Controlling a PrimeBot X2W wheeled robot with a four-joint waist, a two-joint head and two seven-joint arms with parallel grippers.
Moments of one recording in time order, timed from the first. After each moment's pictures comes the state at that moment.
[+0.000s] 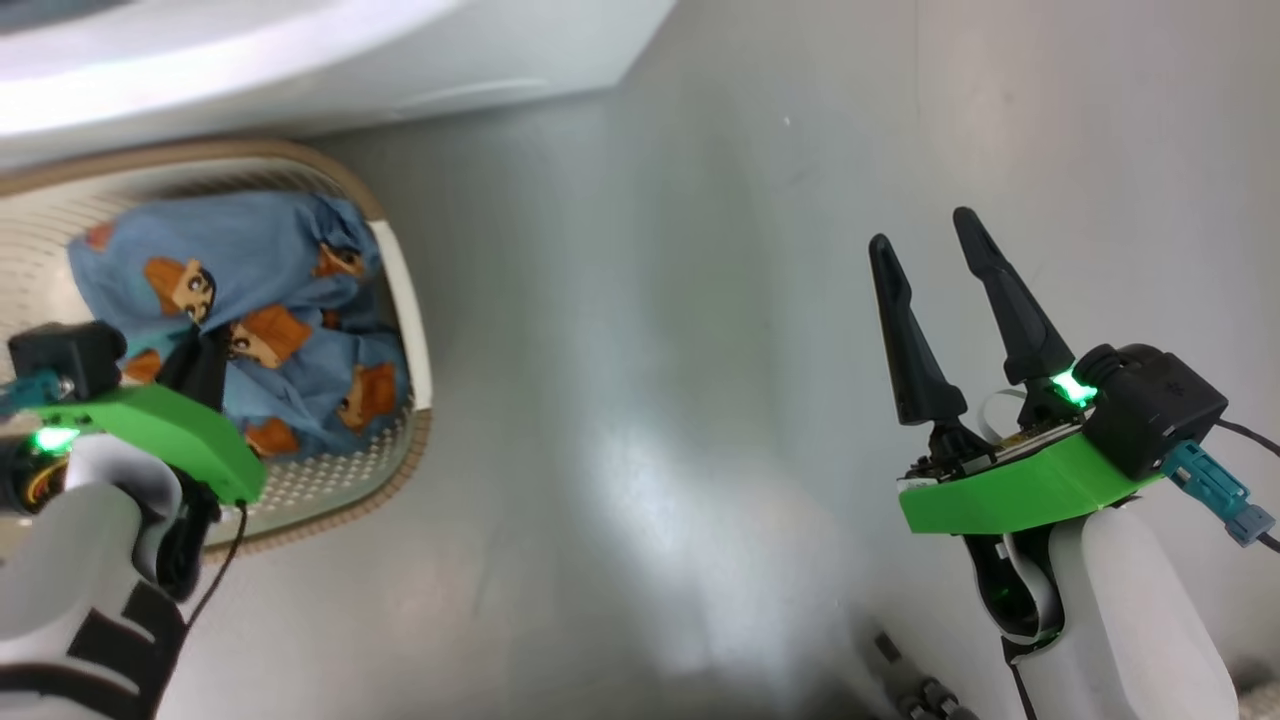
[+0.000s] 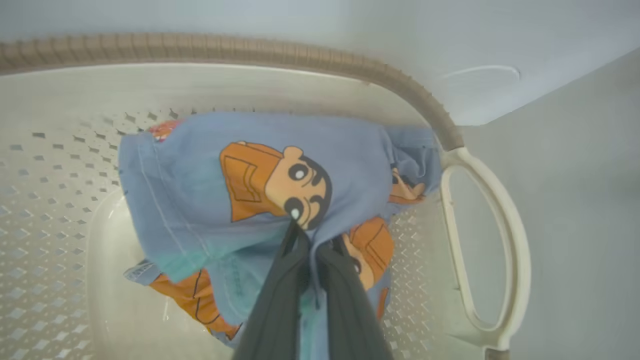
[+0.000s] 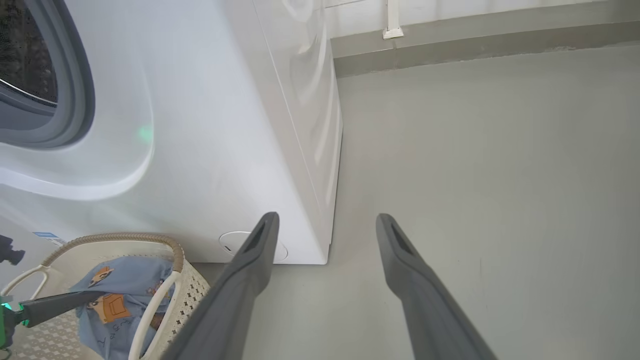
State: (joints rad) left arm -0.78 0.33 -0.51 0.93 -0.74 -0.13 -0.25; right arm -0.37 -0.05 0.13 0.03 0.26 0.13 -0.26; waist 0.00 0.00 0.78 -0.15
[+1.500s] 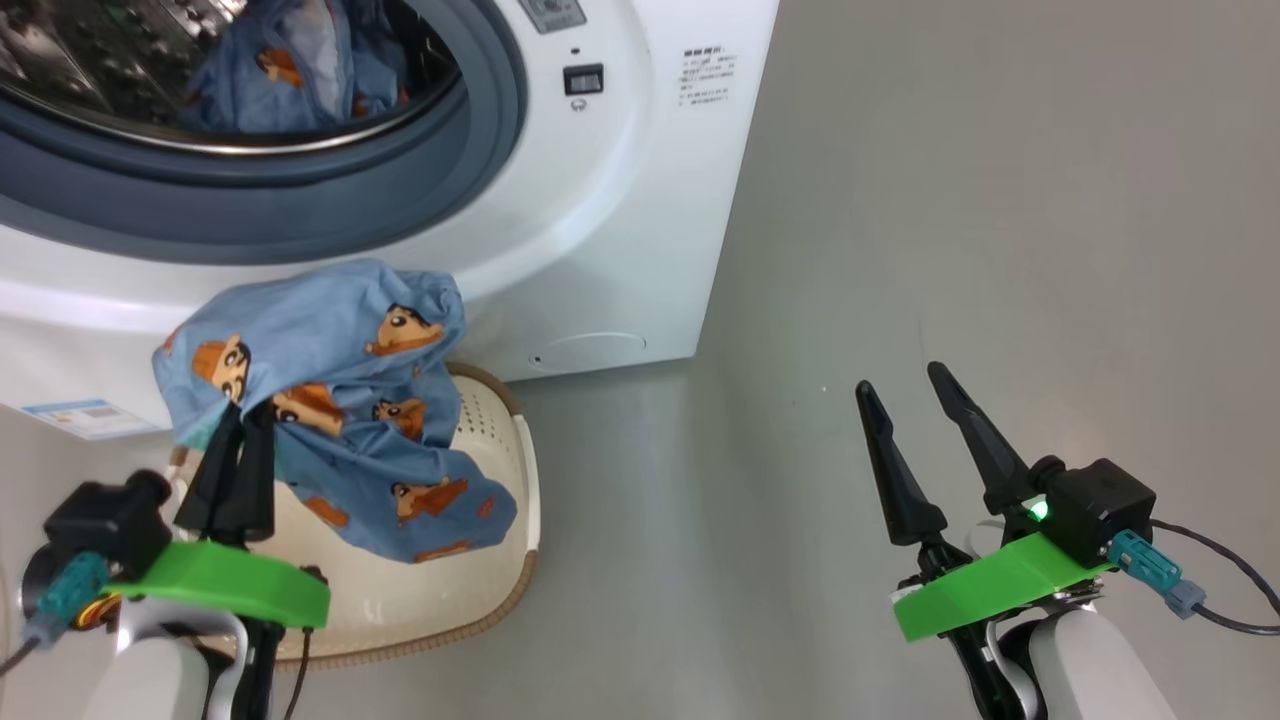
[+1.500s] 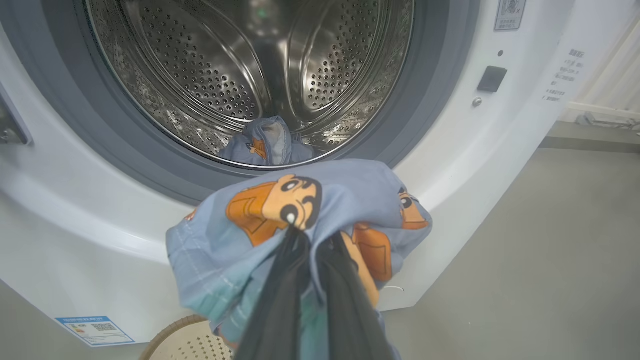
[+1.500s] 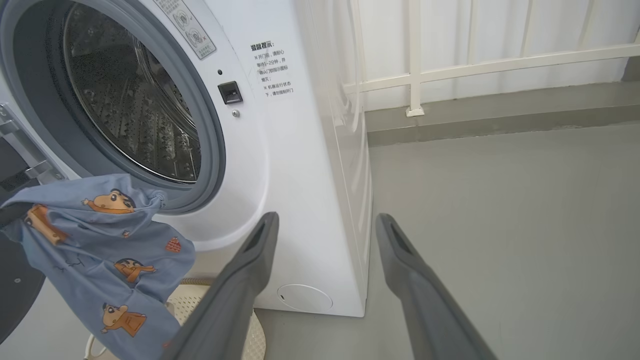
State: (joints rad) left arm -0.28 0.22 -0.15 0.24 -0.42 -0.04 -0.26; right arm -0.22 -0.05 0.13 0.15 0.26 0.13 -0.26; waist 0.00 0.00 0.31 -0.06
